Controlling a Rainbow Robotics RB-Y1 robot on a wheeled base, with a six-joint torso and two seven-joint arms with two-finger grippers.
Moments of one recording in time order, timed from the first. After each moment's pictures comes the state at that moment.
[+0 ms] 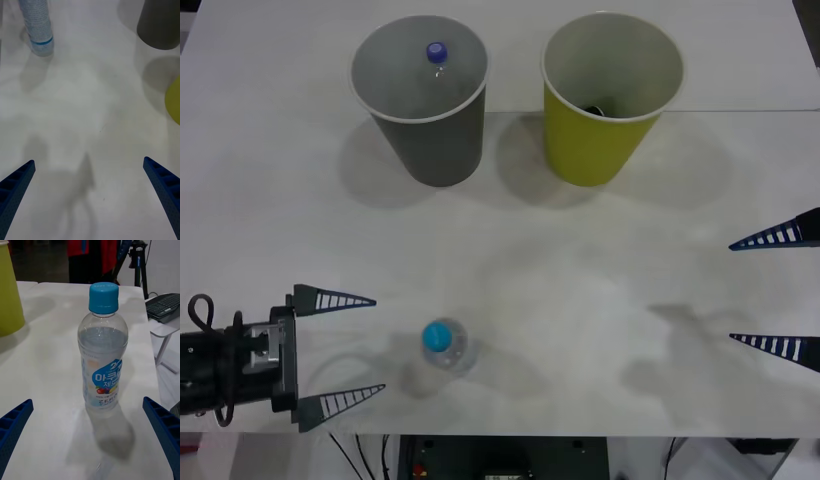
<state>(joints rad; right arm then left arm) 0.26 -1.13 -0.26 -2.01 1.31 -1.13 -0.09 0.16 0.78 -0.07 -1.61 -1.02 -1.18 -0.46</state>
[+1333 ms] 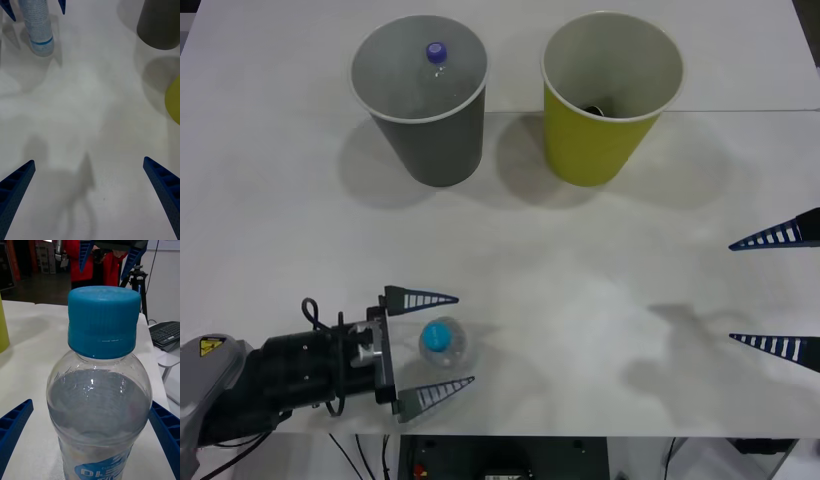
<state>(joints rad) 0.26 -1.13 -0.26 -2.01 1.31 -1.13 -0.09 0.04 0.49 -0.19 -1.50 -1.14 -1.15 -0.46</state>
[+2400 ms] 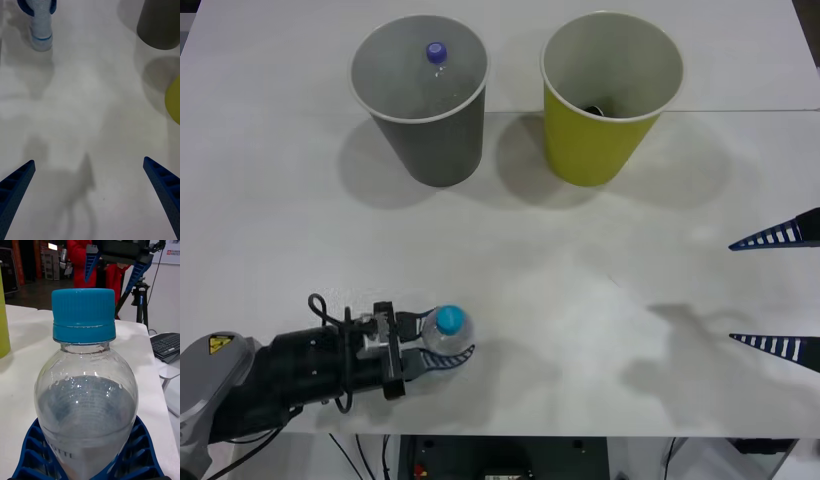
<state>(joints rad) 0.26 -1.13 -0.26 -2.01 1.31 -1.13 -0.09 0.03 0.47 -0.18 -1.51 -1.12 -1.16 -0.41</state>
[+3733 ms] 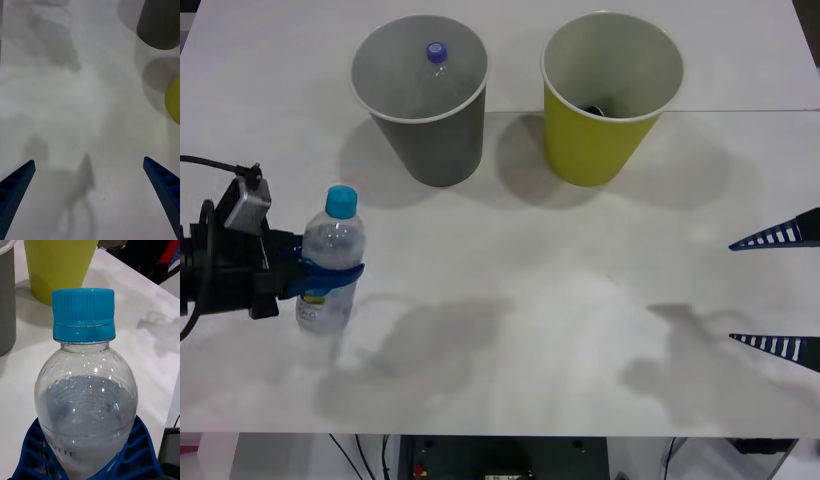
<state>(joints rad) 0.26 -1.13 -0.26 -2.01 1.31 -1.13 -0.09 0.08 0.94 0.10 -2.00 -1.34 -1.04 0.67</state>
